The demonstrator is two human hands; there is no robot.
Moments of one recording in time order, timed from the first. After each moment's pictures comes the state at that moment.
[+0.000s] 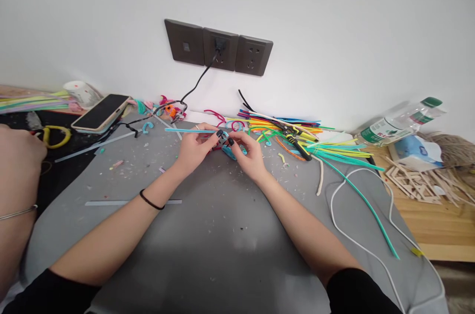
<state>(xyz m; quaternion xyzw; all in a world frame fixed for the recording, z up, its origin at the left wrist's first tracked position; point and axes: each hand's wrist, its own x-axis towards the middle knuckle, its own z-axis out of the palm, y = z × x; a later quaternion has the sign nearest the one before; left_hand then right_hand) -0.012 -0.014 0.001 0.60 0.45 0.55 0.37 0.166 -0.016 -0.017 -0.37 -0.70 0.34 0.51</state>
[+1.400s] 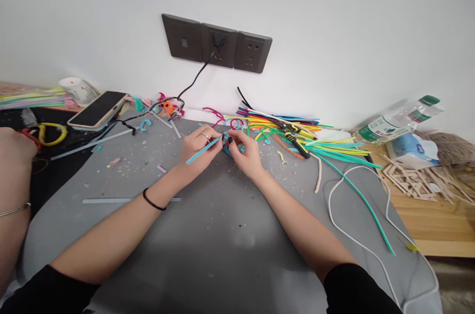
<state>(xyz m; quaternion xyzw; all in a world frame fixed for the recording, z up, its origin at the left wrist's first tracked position) -0.008 -0.024 -0.008 0.75 0.43 0.50 0.05 0.164 -0.017 -0.020 -0.41 -0.71 0.31 0.48</state>
